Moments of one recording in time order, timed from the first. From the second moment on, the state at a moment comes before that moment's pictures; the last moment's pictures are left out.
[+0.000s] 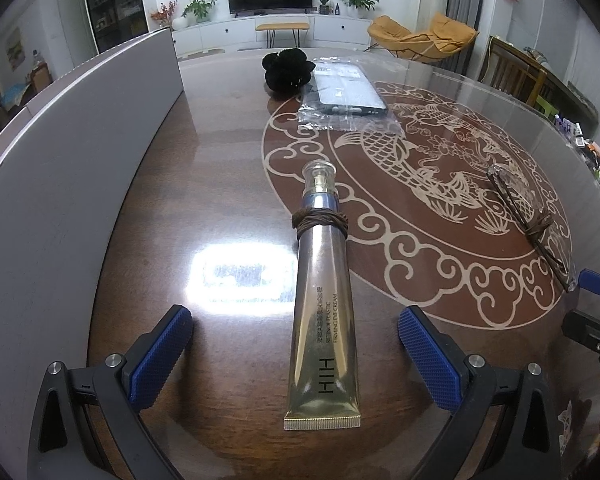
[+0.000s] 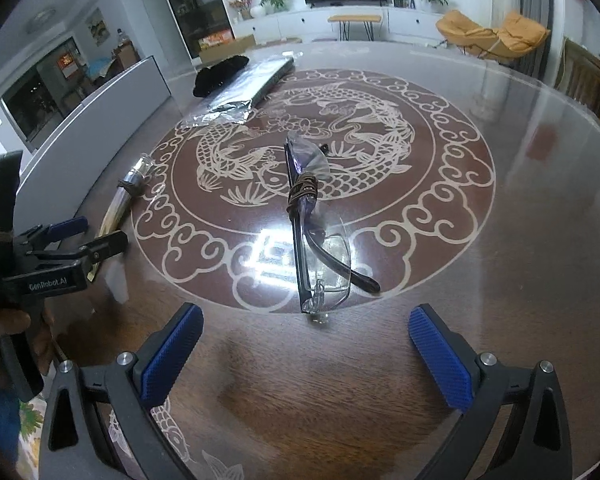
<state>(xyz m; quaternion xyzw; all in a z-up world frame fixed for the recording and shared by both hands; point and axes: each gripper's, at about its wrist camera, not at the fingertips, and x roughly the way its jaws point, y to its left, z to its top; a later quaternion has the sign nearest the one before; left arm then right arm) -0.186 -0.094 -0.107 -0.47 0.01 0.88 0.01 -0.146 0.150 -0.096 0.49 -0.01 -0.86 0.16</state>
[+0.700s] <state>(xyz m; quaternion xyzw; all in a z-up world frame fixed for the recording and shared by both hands) -0.182 -0.058 -0.081 -0.41 0.01 0.91 0.10 -0.203 0.133 -0.068 0.53 0.04 -0.83 0.15</state>
